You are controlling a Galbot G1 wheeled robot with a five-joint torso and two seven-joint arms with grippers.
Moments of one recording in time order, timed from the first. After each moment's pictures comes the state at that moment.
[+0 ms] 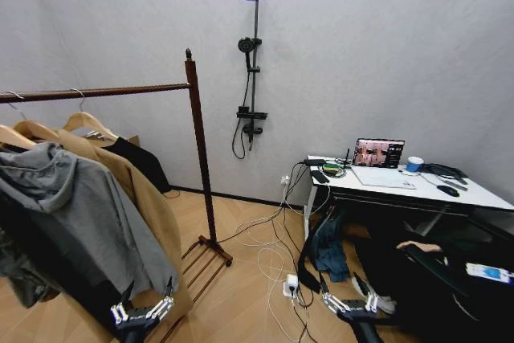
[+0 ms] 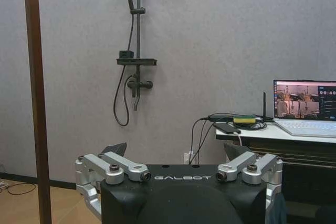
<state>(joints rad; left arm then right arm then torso) 1.81 -1.53 -0.64 -2.28 -0.09 -0.07 0.01 -1.89 1.41 0.65 2.23 0.19 0.22 0.06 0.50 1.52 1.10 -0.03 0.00</state>
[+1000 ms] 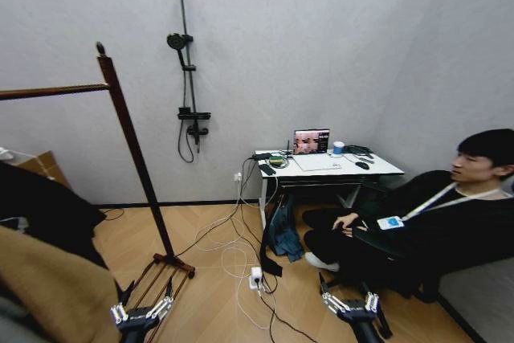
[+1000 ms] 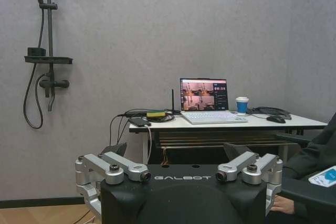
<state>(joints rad) 1.81 -1.53 -0.64 -2.28 -0.09 -0.07 0.01 -1.89 1.41 0.65 2.23 0.19 0.22 0.06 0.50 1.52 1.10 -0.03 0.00</state>
